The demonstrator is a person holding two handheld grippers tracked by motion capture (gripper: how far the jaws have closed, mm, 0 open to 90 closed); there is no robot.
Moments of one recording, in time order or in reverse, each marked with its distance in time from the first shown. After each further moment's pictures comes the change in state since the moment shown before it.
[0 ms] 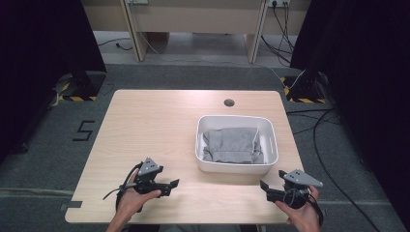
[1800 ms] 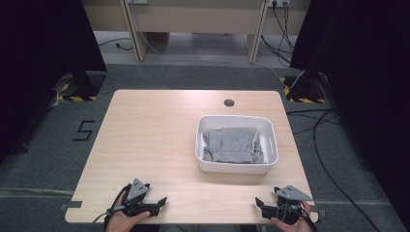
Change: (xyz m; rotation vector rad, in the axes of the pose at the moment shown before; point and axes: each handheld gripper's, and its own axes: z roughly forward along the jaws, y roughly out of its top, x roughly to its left) left arm -0.004 -0.067 -0.027 0.010 0.110 0.011; right arm 0.014 -0.051 0.011 0.099 0.010 -0.007
